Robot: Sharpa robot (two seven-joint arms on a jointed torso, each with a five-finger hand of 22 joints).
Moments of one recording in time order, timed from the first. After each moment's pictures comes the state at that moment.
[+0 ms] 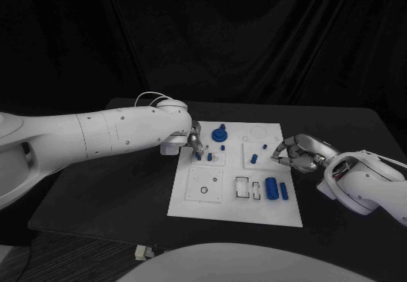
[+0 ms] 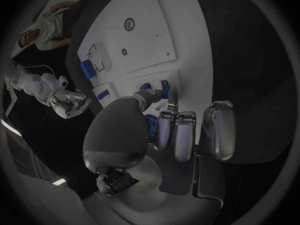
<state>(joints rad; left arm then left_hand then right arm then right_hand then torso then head) 1.32 -0.59 -0.21 1.31 -1.02 0.21 -0.67 1.23 -0.09 0.48 0.09 0.58 0.83 0.08 0.60 0.81 1.47 -0.02 1.47 1.31 1.46 -0.07 1.56 1.31 0.05 1.45 0.04 1.37 1.31 1.16 -0.95 -0.21 1.61 -1.21 -0.40 -0.07 1.39 0.05 0.05 0.24 0.36 0.79 0.11 0.49 0.27 1.47 0.04 1.57 1.31 1.47 -0.03 1.57 1.31 0.12 1.39 0.07 0.66 1.31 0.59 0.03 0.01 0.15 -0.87</state>
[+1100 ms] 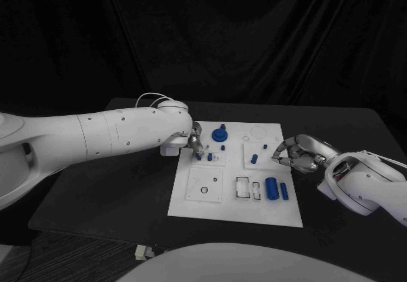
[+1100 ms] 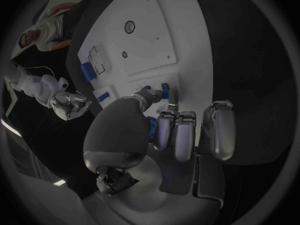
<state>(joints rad) 1.31 -0.59 -0.21 1.31 -1.02 0.23 -0.67 1.23 -0.09 0.48 0.09 0.57 0.84 0.09 0.59 0.80 1.47 -0.02 1.47 1.31 1.46 -0.07 1.56 1.31 0.05 1.45 0.04 1.37 1.31 1.16 -0.95 -0.21 1.62 -1.21 -0.40 -0.07 1.40 0.04 0.05 0.24 0.36 0.79 0.11 0.49 0.27 1.47 0.04 1.57 1.31 1.47 -0.03 1.57 1.31 0.12 1.39 0.07 0.66 1.31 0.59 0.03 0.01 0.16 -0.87</state>
